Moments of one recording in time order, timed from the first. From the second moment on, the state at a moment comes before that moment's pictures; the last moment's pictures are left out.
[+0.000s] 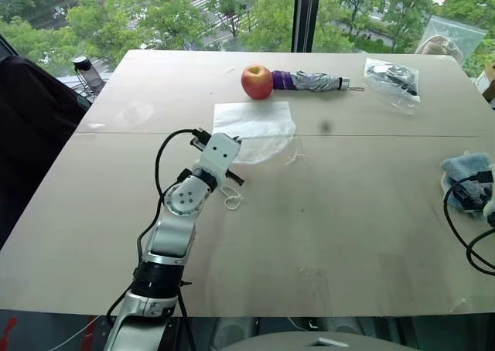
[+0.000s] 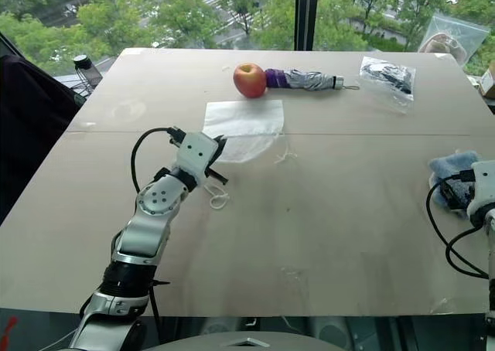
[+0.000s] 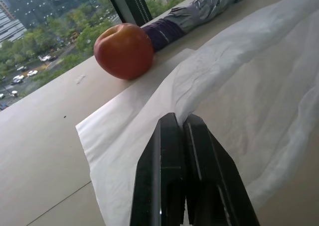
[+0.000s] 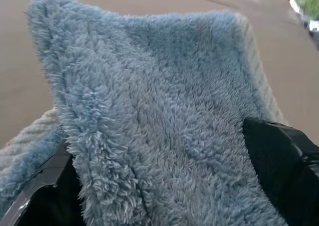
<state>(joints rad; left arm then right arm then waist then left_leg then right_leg) -0.30 0.34 -0.08 -0.13 0.12 0.21 -0.34 -0.17 -0.71 -0.45 0.27 0.20 0.55 0.36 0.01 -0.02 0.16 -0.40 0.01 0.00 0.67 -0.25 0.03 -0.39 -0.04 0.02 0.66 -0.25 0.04</state>
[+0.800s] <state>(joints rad) -0.38 0.32 -0.04 -0.13 0.06 0.30 -0.33 -0.37 -0.47 -0.49 -0.19 0.97 1.14 0.54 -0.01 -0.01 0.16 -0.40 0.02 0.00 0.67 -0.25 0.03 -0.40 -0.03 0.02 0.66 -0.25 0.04</state>
